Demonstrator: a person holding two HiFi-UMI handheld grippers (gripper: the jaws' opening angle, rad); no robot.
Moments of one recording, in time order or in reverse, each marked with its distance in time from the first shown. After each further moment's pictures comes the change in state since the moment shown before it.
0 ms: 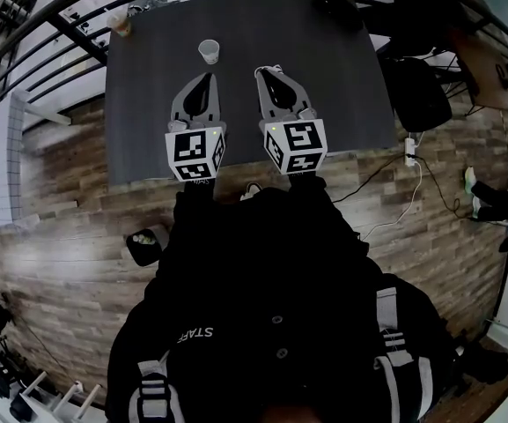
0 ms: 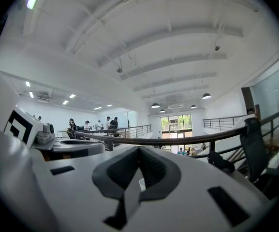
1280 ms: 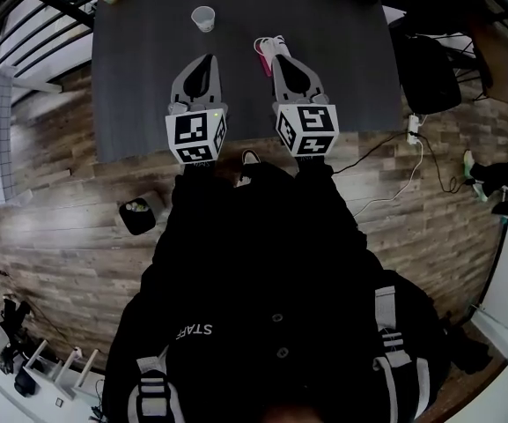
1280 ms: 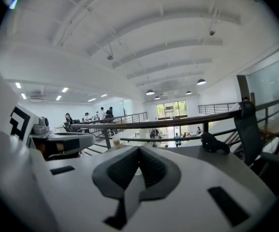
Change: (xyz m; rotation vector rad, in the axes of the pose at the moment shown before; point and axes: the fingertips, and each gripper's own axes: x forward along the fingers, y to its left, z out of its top) left arm 0.038 -0.006 -0.061 -0.043 0.111 0.032; right arm 0.014 -0.061 -0.076 0.073 0.160 -0.034
